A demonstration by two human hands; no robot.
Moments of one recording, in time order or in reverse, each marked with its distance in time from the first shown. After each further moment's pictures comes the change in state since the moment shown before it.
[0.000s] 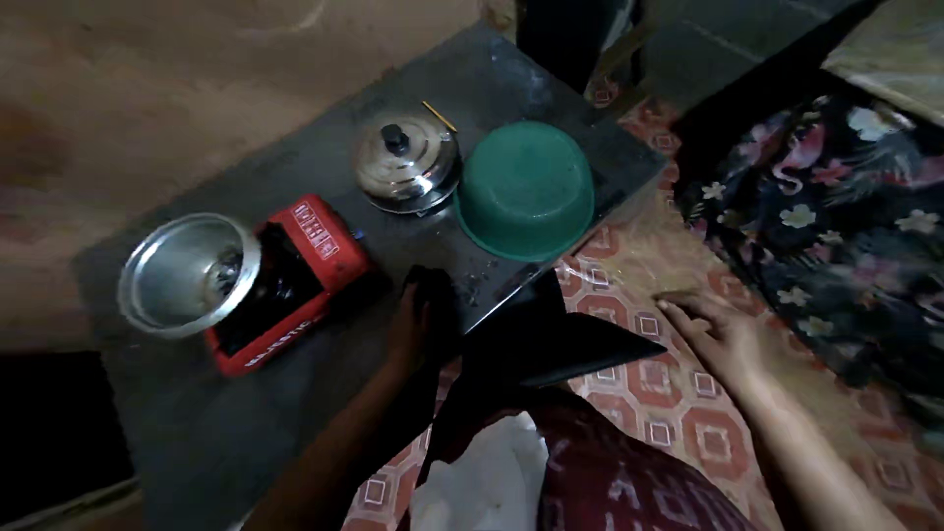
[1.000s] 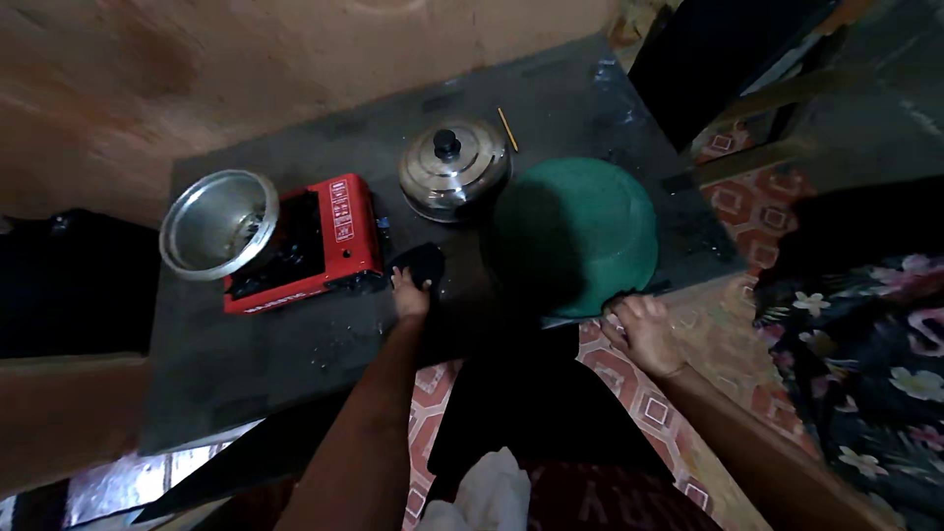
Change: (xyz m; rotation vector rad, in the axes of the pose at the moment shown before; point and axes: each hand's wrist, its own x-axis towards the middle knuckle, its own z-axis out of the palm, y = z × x) left_hand 0.125 0.009 0.056 0.062 0.303 -0.672; right_hand 0.207 0.125 0.081 -0.270 -0.232 -0.586
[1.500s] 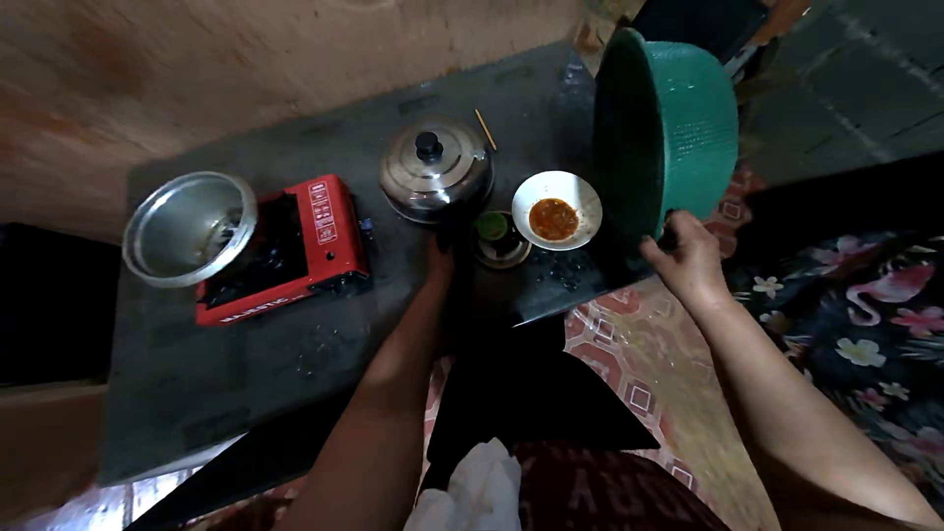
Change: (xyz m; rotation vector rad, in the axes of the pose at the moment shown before) left_hand -0.006 0.084 0.015 -0.462 -0.111 0.199; right_hand 0.065 0.001 -0.103 0.230 0.145 0.314
